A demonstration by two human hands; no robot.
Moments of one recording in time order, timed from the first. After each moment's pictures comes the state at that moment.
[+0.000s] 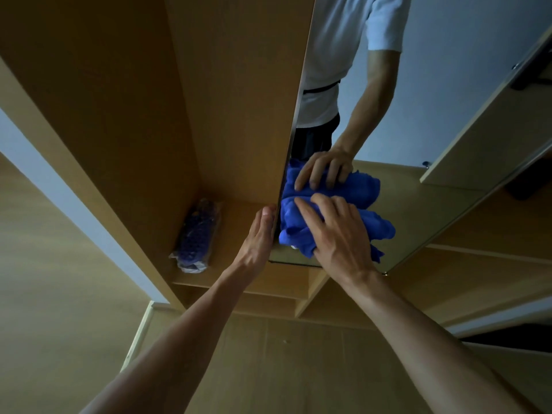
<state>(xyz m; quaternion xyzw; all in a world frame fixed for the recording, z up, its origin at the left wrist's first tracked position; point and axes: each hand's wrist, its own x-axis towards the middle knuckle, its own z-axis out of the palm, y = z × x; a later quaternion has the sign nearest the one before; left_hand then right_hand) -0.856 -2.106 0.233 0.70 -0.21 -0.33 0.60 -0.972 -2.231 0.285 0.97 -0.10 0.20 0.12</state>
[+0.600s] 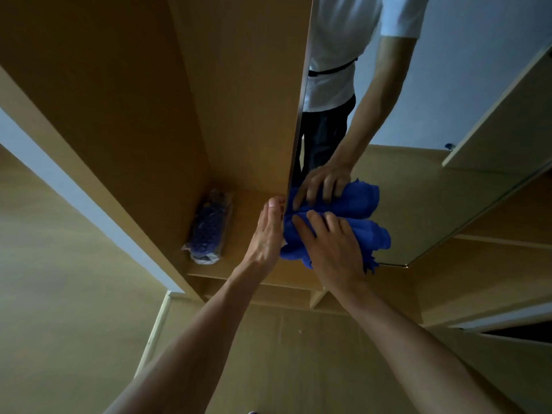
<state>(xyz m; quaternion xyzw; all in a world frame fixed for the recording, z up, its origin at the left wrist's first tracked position) -0.852 -2.119 0.206 0.70 -0.20 -0.29 0.63 -0.962 -2.224 0.208 0.97 -0.11 0.15 0.15</state>
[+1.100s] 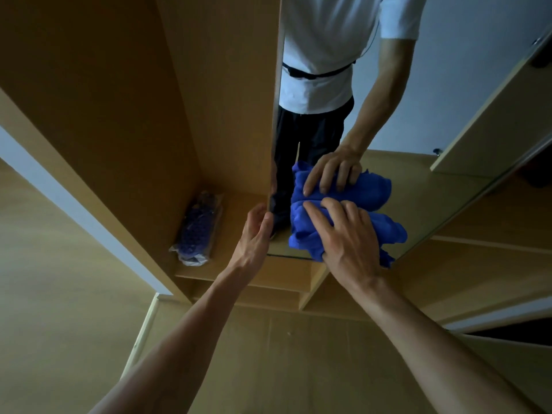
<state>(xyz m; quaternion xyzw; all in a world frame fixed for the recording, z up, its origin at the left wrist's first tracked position) -0.863 -2.114 0.202 0.75 -0.21 -0.26 0.57 -0.993 -2.255 0.251 0.96 -0.13 0.22 0.10</state>
